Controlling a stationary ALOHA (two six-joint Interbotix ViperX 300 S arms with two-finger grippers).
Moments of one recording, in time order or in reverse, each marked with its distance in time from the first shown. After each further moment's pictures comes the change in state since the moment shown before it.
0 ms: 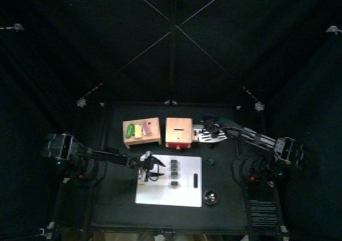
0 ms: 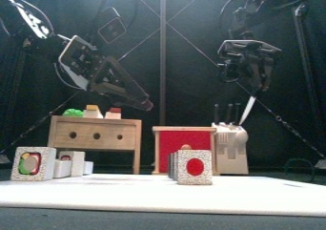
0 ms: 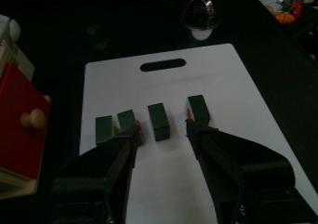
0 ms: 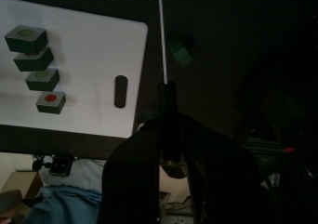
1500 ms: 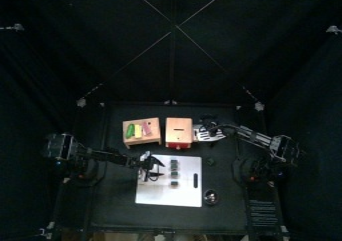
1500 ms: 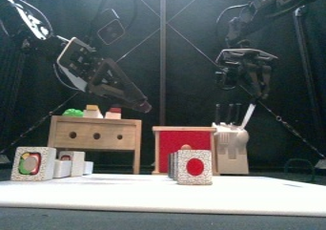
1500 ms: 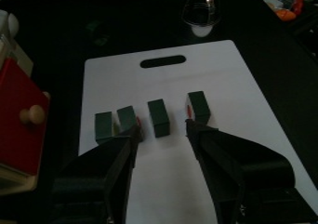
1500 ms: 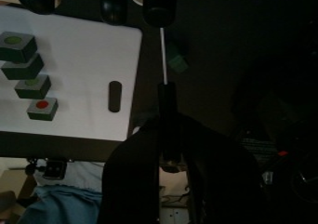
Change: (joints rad) left arm 0.003 0.000 0.008 0.000 0.002 0.000; right arm -0.034 0.054 0.002 0.003 -0.002 -0.041
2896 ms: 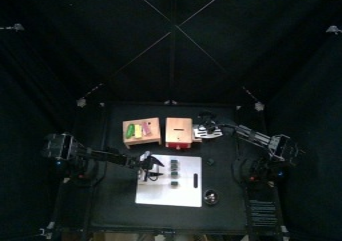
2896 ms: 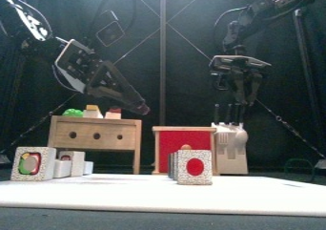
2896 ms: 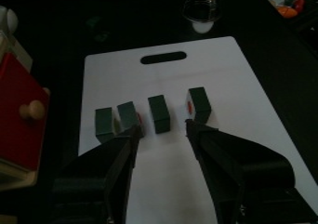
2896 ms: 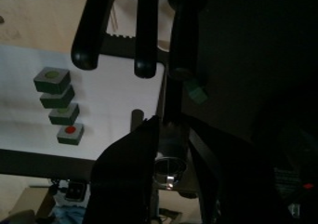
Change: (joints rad) left arm 0.002 0.000 0.008 0.000 0.002 0.000; right arm -0.015 0.014 0.000 -0.040 -0.152 0.017
